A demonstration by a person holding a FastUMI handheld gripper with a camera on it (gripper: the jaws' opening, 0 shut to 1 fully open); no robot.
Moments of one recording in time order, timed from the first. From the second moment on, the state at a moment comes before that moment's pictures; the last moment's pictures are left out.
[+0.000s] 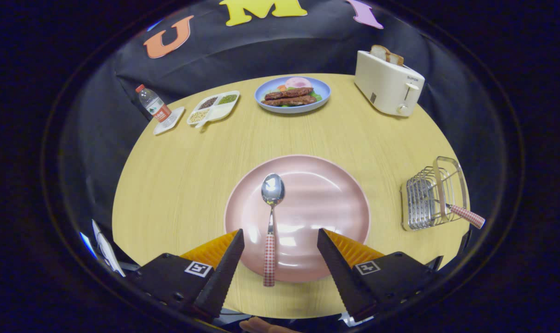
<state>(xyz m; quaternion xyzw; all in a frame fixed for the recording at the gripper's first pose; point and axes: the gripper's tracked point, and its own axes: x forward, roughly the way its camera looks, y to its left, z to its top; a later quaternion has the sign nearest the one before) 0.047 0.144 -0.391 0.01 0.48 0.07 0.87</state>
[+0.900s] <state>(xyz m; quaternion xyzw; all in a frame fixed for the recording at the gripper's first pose) 0.029 0.156 -0.437 -0.02 0.48 0.04 0.88</state>
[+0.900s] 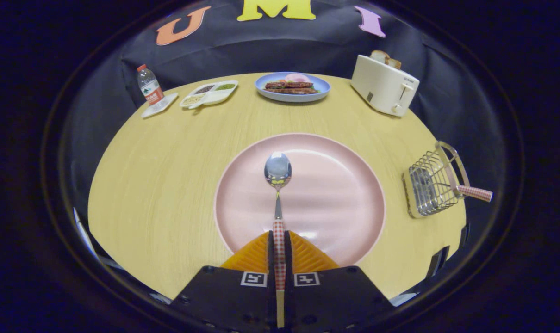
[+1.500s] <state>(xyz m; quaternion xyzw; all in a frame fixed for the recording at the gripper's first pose) 0.019 0.140 -0.380 -0.05 0.46 0.08 0.88</state>
